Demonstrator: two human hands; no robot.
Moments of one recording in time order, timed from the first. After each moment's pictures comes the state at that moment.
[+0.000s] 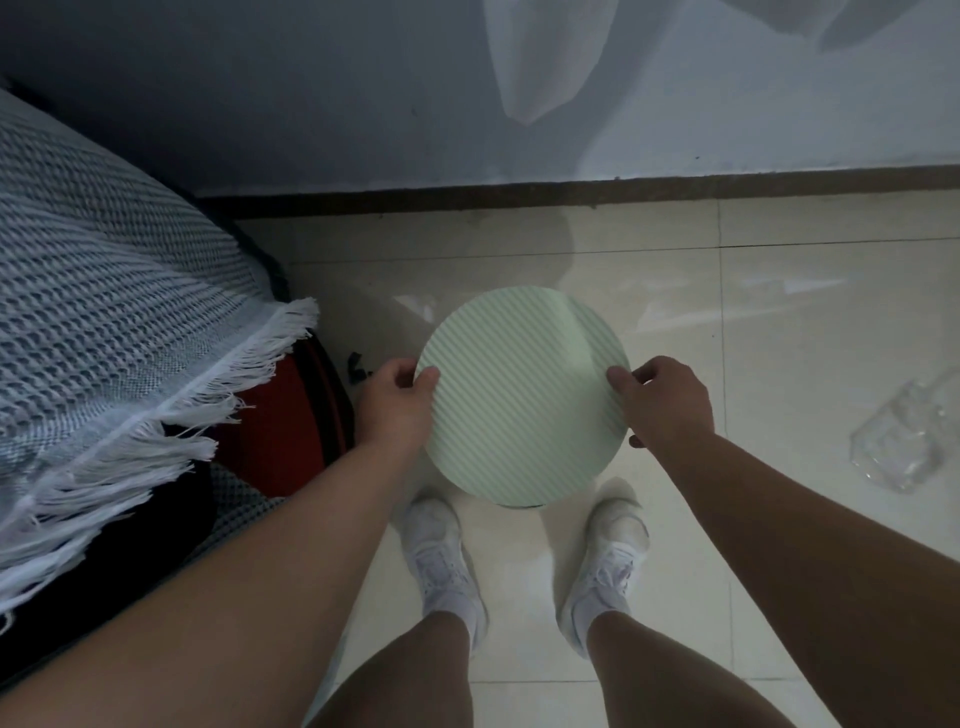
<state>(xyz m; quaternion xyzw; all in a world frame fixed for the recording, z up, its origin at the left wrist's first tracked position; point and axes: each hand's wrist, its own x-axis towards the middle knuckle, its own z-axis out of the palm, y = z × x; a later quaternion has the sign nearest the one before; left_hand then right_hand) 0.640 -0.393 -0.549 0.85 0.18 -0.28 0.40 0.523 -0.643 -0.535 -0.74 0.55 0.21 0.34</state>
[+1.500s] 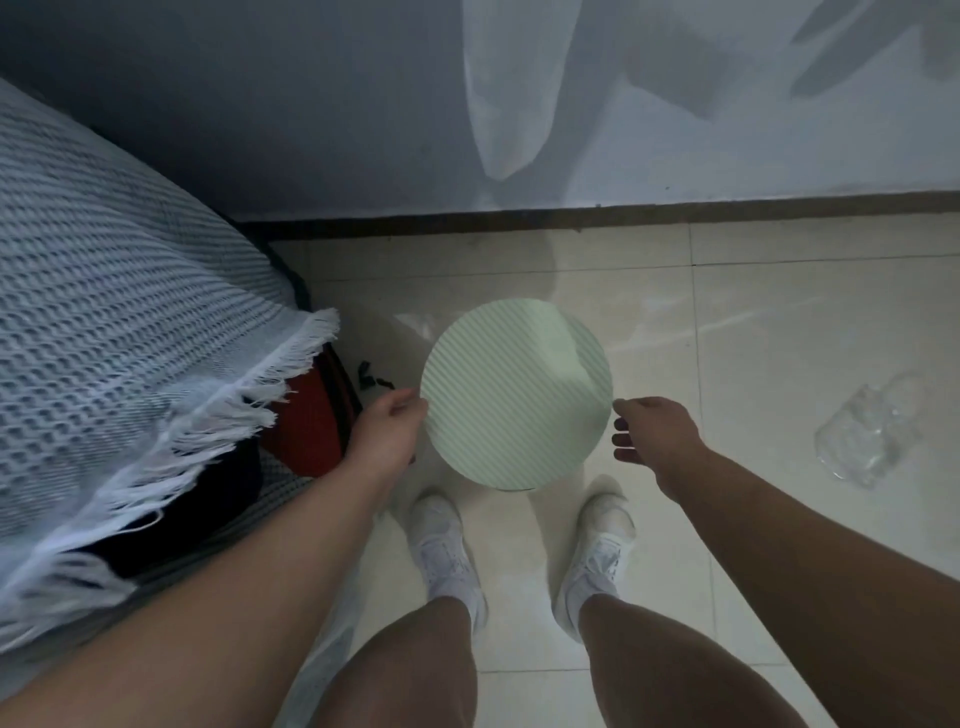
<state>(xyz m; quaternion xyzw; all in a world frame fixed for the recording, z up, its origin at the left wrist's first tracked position) 0.624 -0.362 -0.479 0.78 0.22 -0.40 0.43 0.485 -0.633 -0.491 -0.56 0.61 0.16 0.54</state>
